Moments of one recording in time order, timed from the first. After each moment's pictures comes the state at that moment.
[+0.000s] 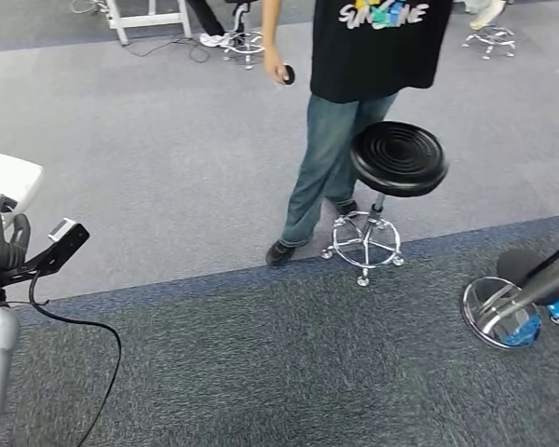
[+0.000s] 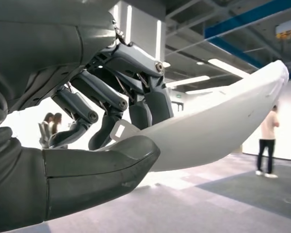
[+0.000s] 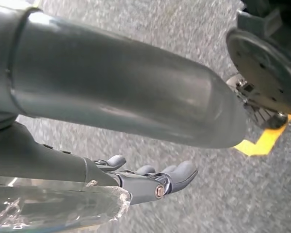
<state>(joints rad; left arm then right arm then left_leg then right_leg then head) -0.29 0.20 -0.09 -1.45 -1.19 0.12 0.13 0.45 0.36 -0.83 -1.32 1.42 0.73 -0.46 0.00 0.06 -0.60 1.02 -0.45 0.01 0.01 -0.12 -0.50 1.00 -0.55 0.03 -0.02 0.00</state>
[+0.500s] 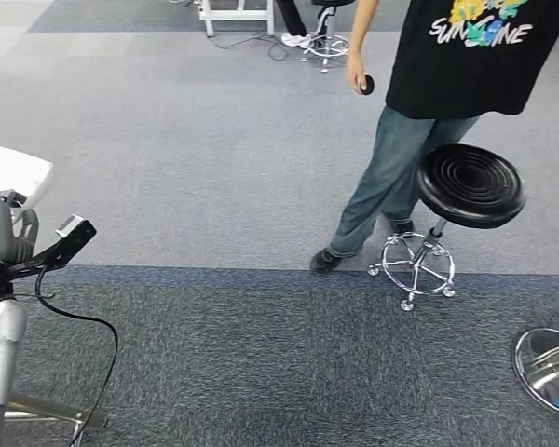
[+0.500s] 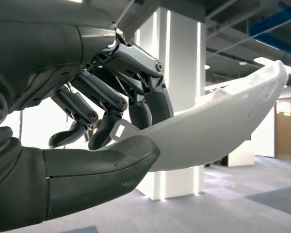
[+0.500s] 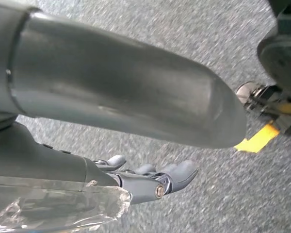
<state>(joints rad) -0.31 0.21 -0.10 -1.40 -1.19 0.13 0.12 0.42 0.35 -0.90 -1.27 1.56 0.72 -0.53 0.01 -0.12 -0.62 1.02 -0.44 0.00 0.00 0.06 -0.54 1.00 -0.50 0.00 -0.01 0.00</state>
